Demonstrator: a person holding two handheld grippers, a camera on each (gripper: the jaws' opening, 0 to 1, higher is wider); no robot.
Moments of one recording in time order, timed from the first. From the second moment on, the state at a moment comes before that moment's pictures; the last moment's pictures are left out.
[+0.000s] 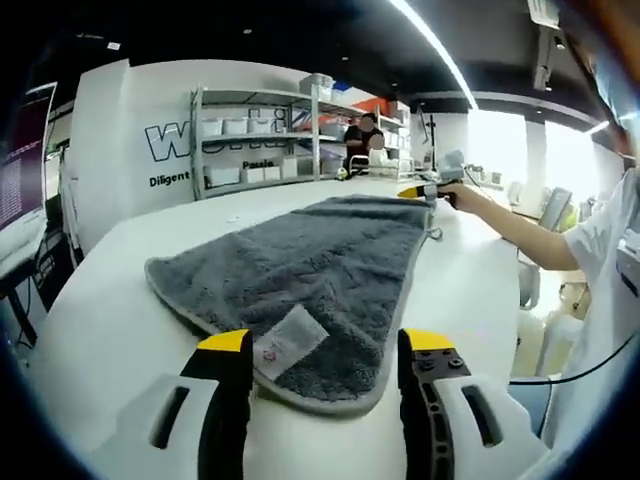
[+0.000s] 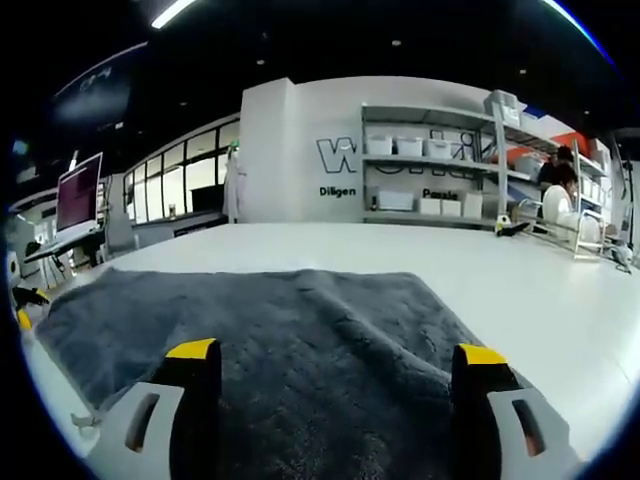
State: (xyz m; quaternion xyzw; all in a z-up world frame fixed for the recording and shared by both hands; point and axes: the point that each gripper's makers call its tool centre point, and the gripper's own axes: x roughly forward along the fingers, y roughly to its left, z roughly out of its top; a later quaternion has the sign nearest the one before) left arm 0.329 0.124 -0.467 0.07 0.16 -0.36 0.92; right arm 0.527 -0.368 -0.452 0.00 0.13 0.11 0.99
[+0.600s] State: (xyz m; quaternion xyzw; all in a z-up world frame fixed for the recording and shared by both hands) left arm 0.318 0.107 -0.465 0.09 0.16 -0.36 0.91; right arm 0.526 -0.368 -0.451 -0.01 0.13 0.11 0.99
